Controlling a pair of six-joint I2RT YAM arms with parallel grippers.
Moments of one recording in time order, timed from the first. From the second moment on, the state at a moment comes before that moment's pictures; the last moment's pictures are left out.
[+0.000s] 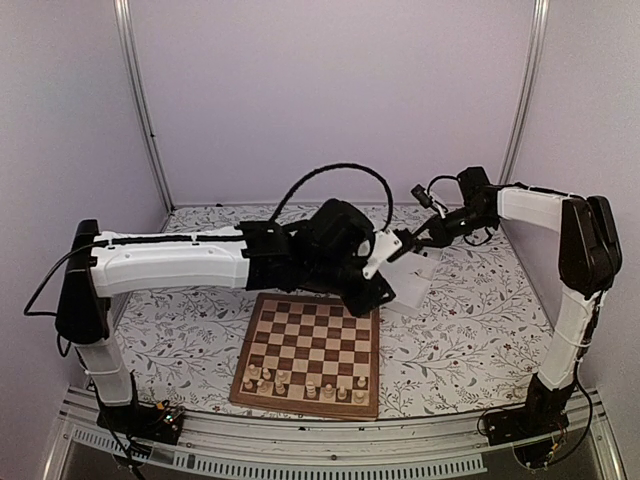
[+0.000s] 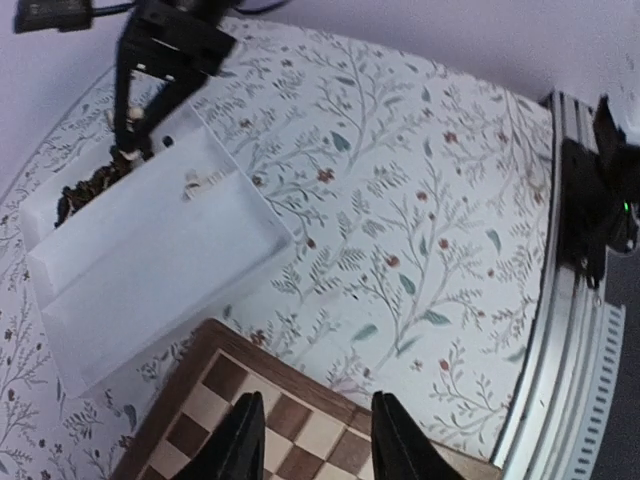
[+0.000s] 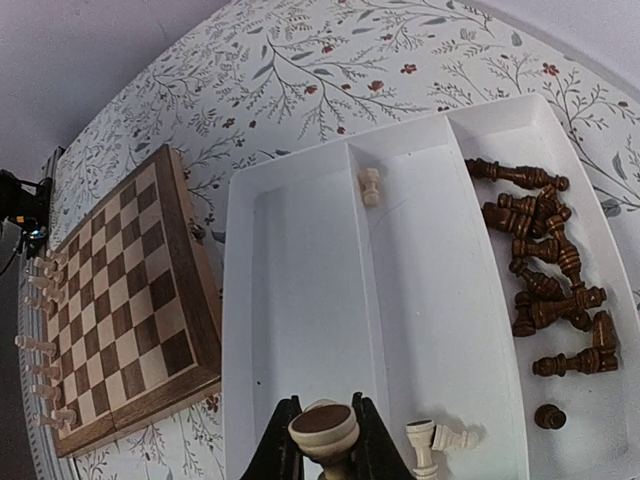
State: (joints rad) left arm -1.22 1.86 1.60 -0.48 -0.07 0.00; right arm 0.22 1.93 1.45 -0.56 -0.78 -0.43
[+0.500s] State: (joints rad) left arm -0.89 2.04 1.47 0.50 0.26 -0.35; right arm 0.16 1.89 1.48 -0.51 -1.24 -0.25
